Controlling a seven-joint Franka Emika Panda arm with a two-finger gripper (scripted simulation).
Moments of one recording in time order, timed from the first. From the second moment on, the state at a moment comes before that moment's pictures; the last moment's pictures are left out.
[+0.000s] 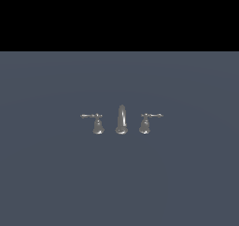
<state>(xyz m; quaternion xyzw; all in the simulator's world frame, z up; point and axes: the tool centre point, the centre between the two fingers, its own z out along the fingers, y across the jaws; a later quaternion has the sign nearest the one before) -0.247 0.003 0.481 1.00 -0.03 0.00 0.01</state>
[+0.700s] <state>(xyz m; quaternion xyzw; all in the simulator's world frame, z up) -0.226 0.045 0.416 0.99 -0.15 0.00 0.01</state>
